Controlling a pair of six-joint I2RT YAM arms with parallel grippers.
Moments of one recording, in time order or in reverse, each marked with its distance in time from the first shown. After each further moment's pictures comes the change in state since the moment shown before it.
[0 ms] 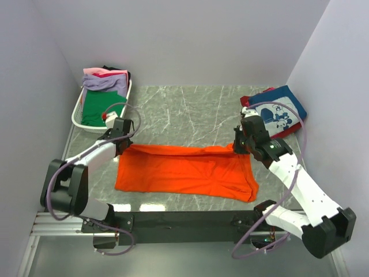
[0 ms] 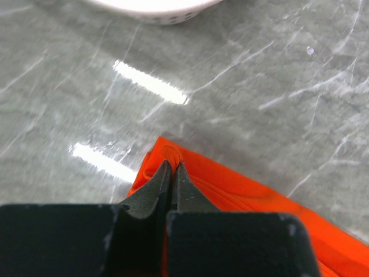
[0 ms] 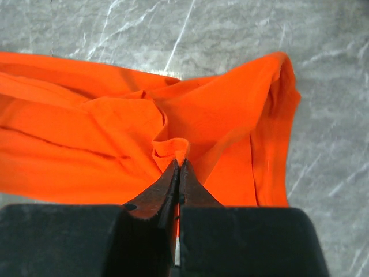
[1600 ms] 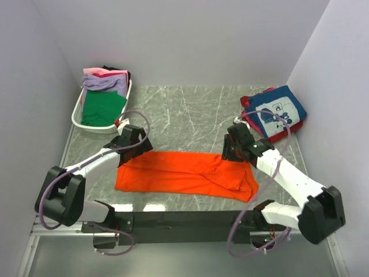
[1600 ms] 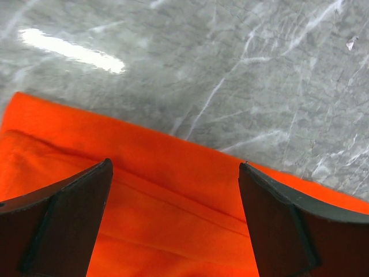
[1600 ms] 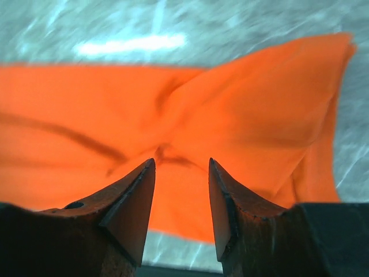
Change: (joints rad) left arm -0.150 -0.111 -0.101 0.026 0.212 -0.126; right arm 0.065 0.106 -0.138 0.082 0.014 0.193
